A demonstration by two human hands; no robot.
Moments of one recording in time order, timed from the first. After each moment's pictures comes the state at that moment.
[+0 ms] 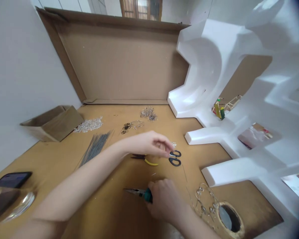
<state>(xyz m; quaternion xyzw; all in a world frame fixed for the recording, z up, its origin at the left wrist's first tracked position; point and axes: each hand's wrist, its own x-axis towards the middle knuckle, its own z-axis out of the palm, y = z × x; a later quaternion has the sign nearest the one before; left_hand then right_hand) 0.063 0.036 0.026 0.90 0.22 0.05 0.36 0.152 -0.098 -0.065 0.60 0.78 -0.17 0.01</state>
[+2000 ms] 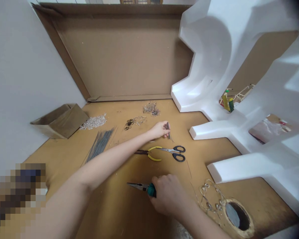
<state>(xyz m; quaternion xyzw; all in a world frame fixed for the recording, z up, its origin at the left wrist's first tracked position) 0.124 0.119 -0.086 0.77 0.34 0.22 0.49 0.157 -0.097 -0.066 0.60 0.78 -0.18 0.00</state>
